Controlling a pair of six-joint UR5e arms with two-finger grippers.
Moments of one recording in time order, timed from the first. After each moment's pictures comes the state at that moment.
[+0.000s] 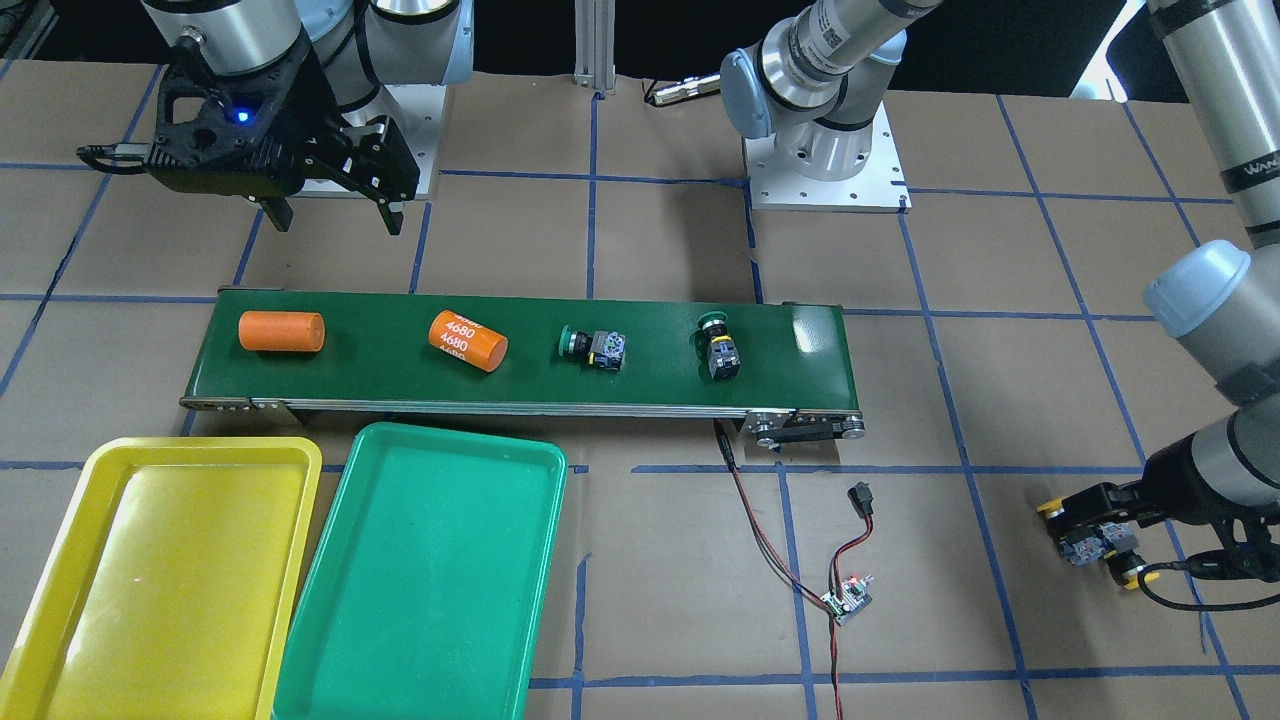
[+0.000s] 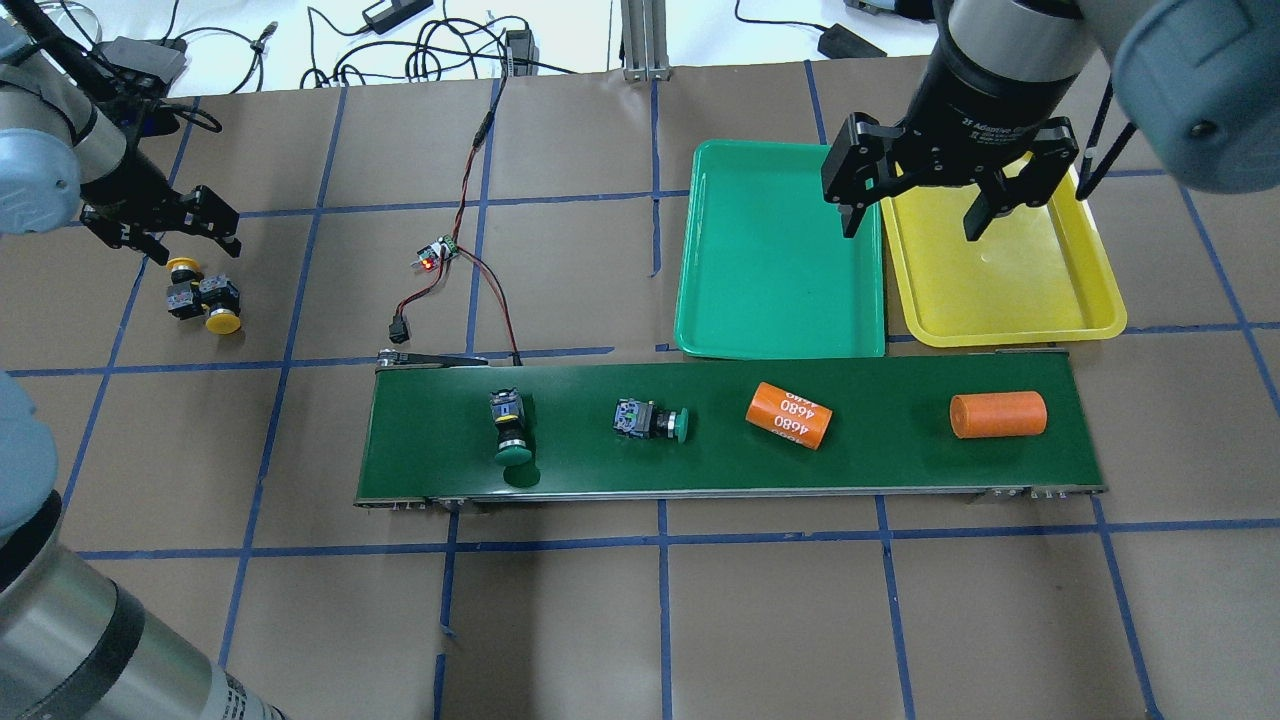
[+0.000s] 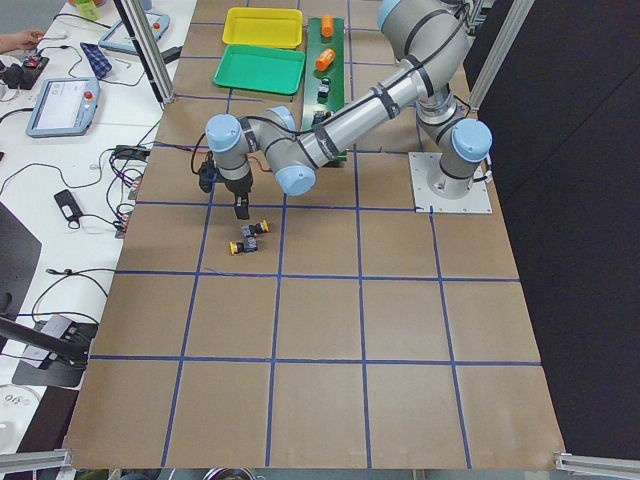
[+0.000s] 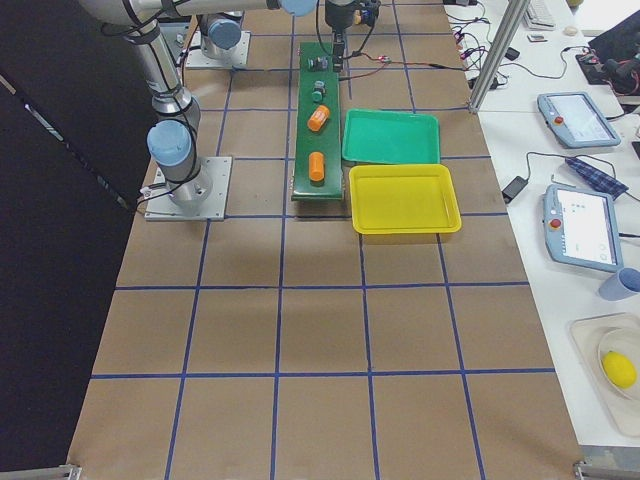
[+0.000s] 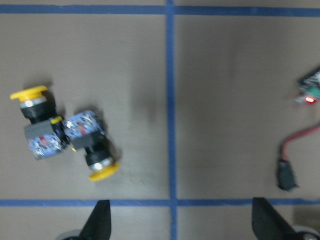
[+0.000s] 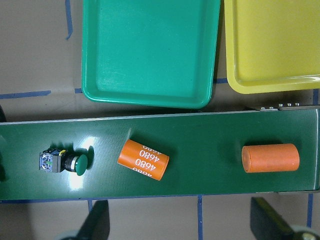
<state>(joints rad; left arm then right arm) -1.08 -2.12 -1.48 -1.14 1.56 0.41 1.63 -1.59 1.53 -1.52 -1.52 0.11</state>
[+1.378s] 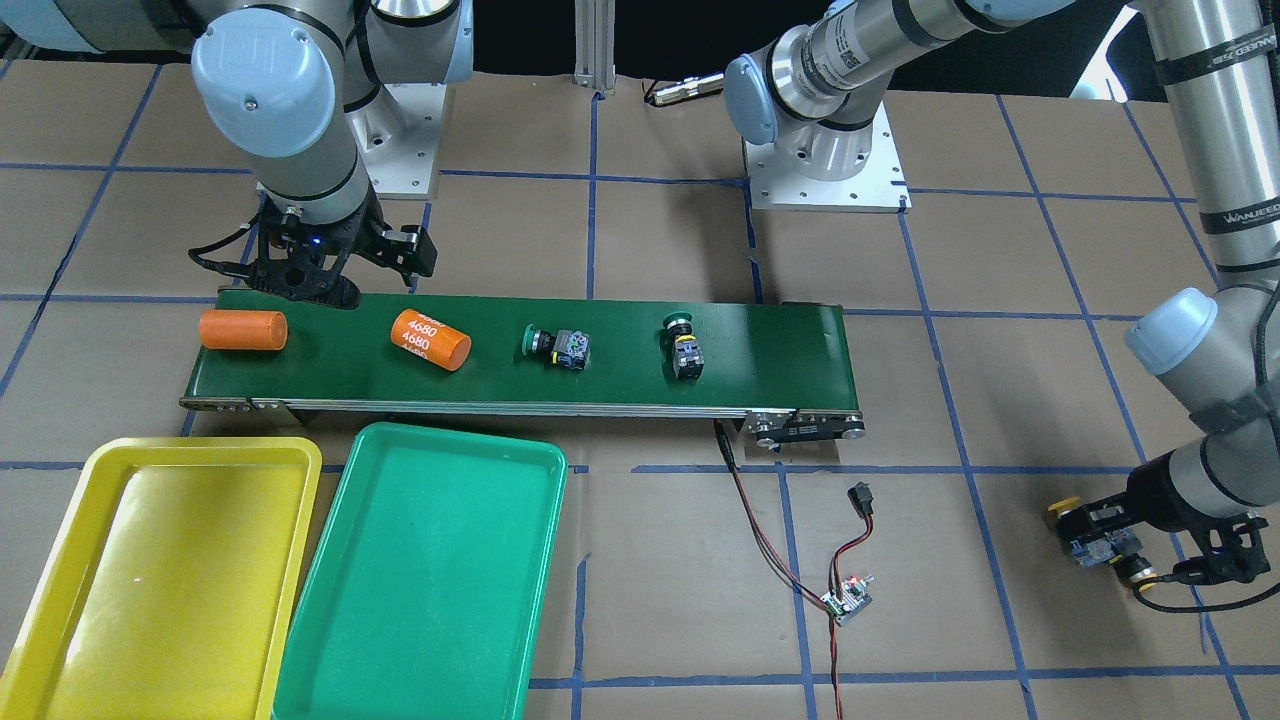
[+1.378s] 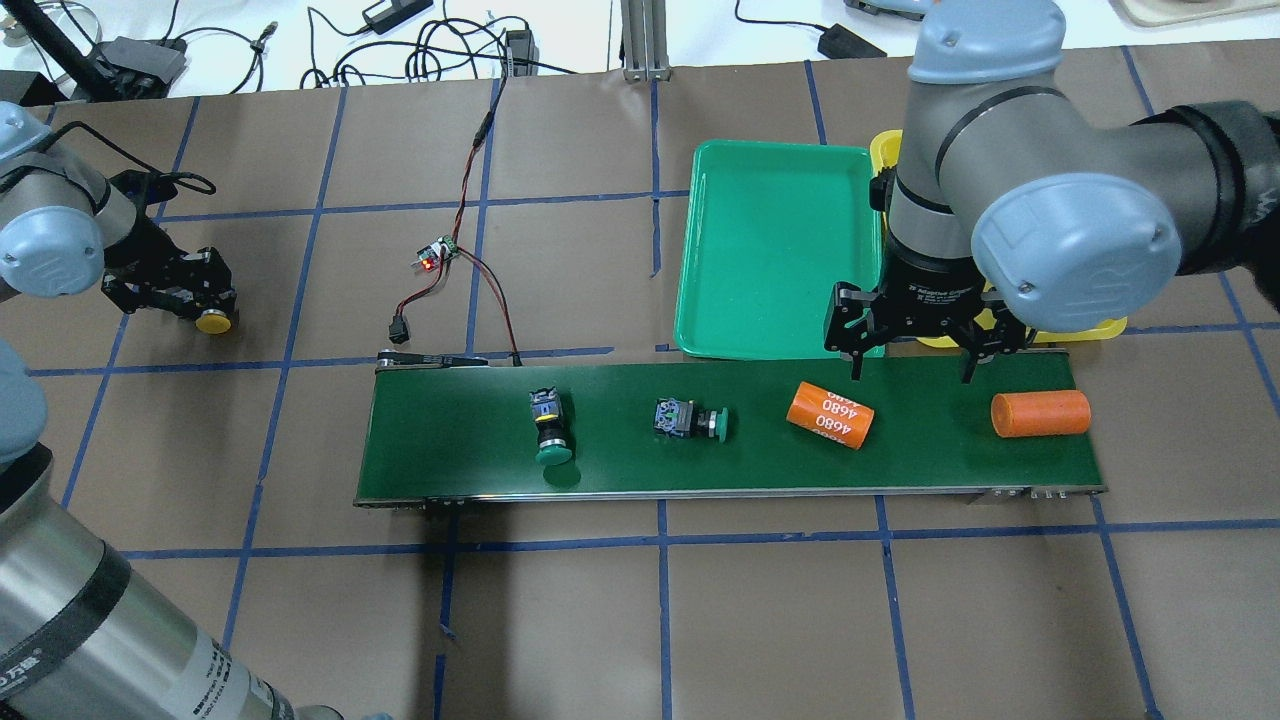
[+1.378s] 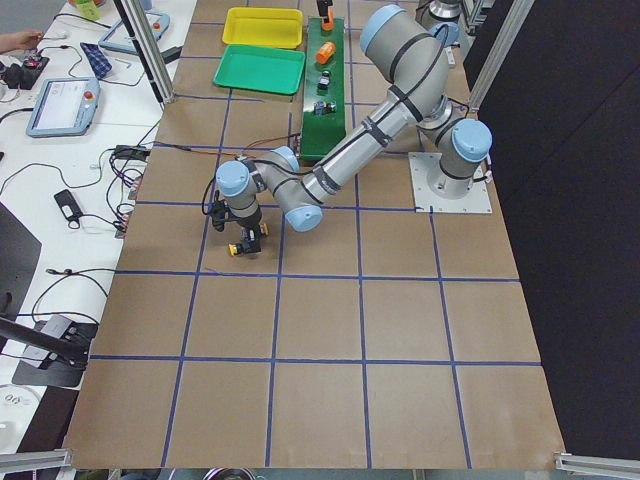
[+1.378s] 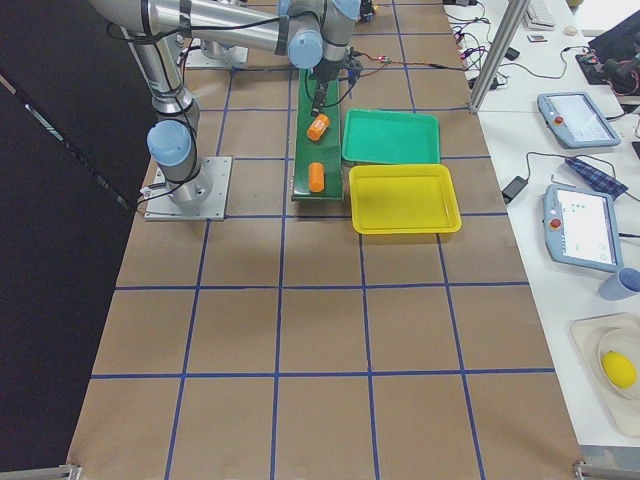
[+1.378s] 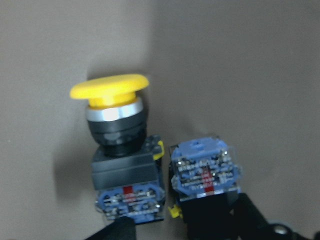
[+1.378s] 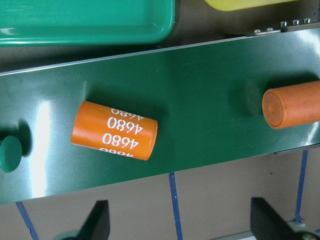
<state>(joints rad) -1.03 -2.20 -1.54 -1.03 1.56 0.34 1.65 -1.53 1.80 -1.59 -1.65 0.24</state>
